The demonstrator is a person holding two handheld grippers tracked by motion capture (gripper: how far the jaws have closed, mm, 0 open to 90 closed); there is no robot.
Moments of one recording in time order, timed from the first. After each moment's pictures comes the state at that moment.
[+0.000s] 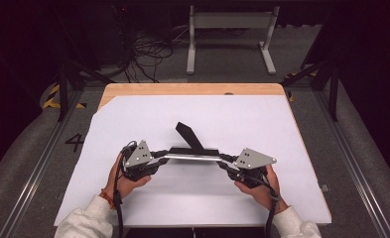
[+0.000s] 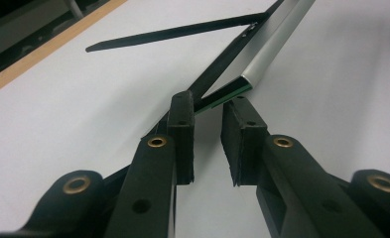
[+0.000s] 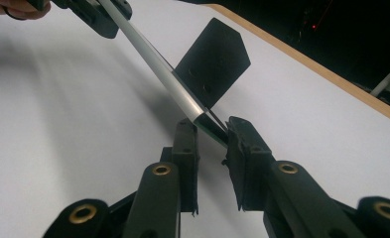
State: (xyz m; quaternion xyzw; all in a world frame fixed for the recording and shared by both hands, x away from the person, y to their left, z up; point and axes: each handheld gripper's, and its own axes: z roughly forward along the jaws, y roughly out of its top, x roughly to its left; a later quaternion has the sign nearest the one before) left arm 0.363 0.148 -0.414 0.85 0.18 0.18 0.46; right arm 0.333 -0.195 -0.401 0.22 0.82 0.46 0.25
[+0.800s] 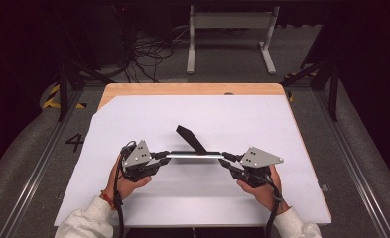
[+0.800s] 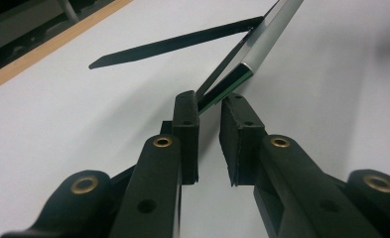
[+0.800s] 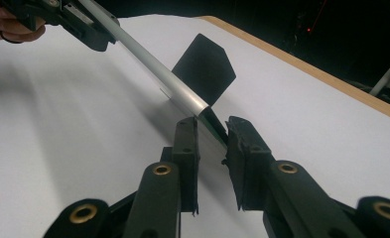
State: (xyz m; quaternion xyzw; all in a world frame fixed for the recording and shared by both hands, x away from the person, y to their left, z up) left arm 0.359 0.147 -0.409 0.84 0.18 0.17 0.48; right arm 0.330 -0.203 -0.399 0.24 0.81 0.48 0.25
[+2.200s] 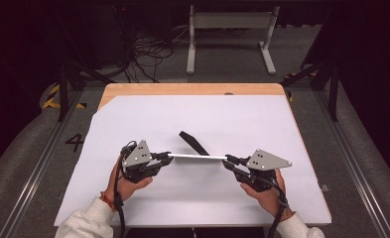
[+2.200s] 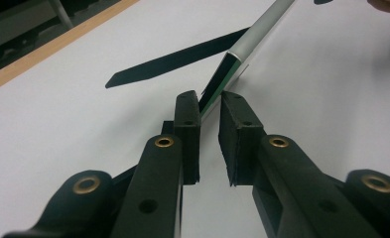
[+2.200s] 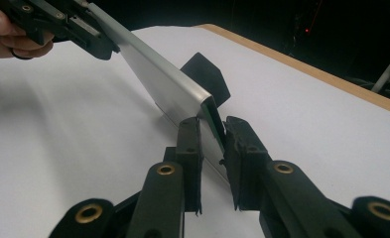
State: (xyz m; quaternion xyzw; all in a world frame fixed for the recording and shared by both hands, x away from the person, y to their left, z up) left arm 0.357 0.144 -0.400 0.84 0.19 0.16 0.49; right arm 0.318 -0.210 -0.392 0.26 0.79 0.50 0.23
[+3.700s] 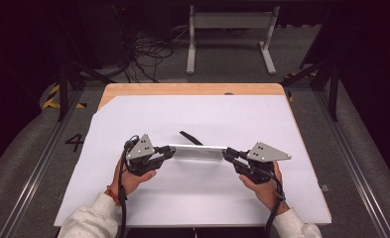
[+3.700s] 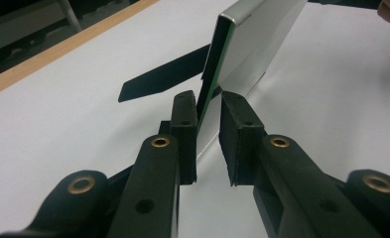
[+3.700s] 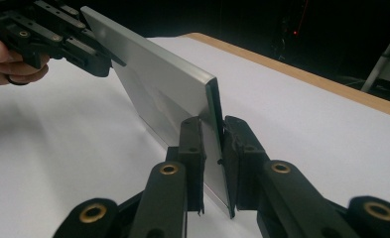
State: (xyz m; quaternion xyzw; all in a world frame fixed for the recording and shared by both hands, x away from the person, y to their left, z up) left arm 0.375 0.138 -0.408 0.83 0.20 0.16 0.50; right arm 0.336 -0.211 -0.394 0.29 0.77 0.52 0.24
